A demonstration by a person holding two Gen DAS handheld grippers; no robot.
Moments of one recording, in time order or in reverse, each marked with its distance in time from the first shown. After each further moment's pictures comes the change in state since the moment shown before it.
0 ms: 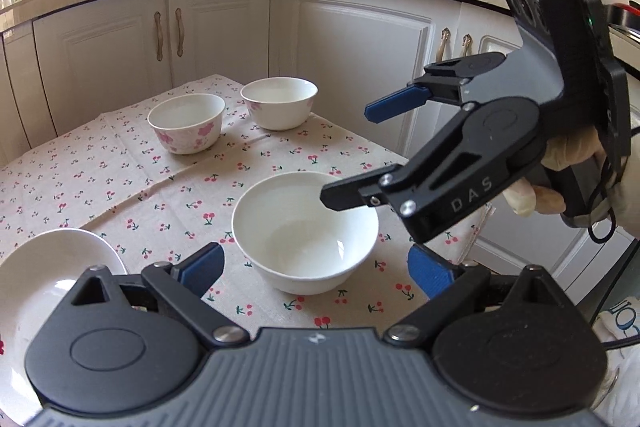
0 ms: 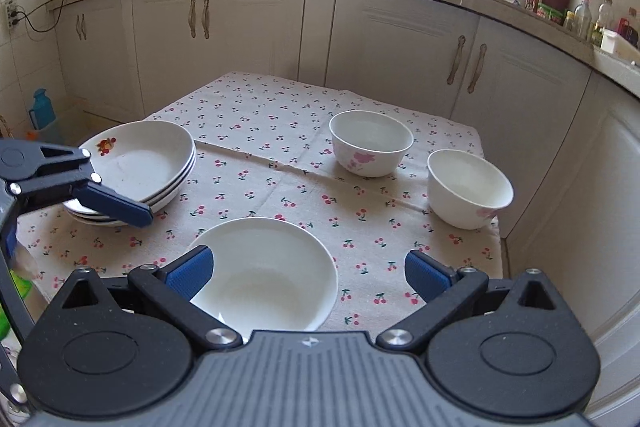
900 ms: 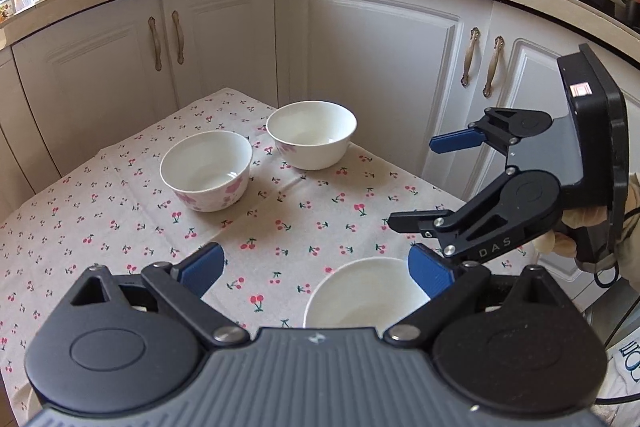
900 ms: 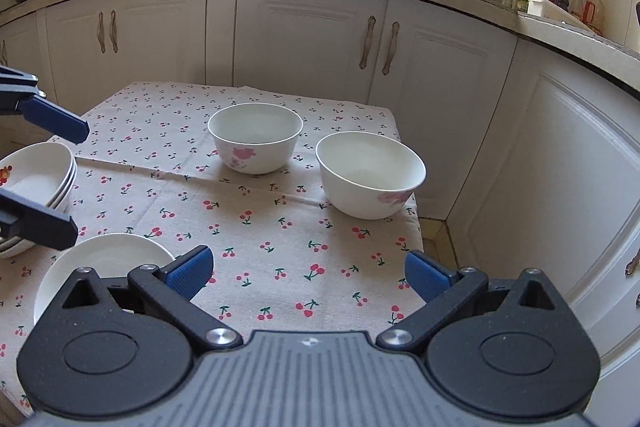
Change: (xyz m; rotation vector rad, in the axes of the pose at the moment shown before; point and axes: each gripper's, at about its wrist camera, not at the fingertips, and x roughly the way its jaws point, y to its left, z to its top) left arm 0.054 0.044 0.082 0.056 0.076 0.013; right arm 0.041 -0.069 -0.010 0.142 -0.003 -0.183
